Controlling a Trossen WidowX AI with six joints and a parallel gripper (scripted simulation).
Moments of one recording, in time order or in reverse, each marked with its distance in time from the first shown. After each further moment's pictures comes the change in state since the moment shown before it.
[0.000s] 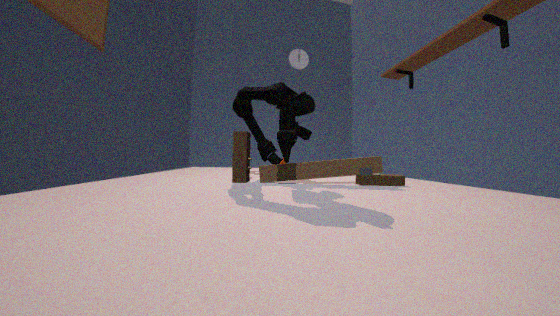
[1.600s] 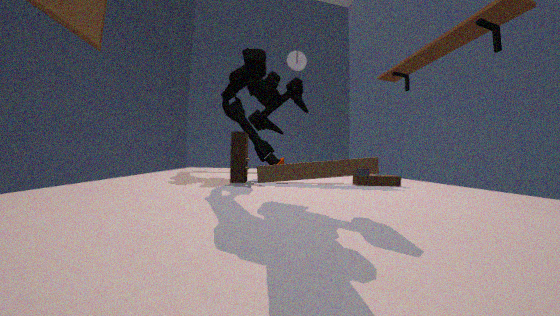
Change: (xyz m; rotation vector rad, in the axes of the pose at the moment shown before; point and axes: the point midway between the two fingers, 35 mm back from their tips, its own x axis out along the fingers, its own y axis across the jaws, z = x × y) arm -0.105 -0.117 0.005 1.566 -0.808 0.352
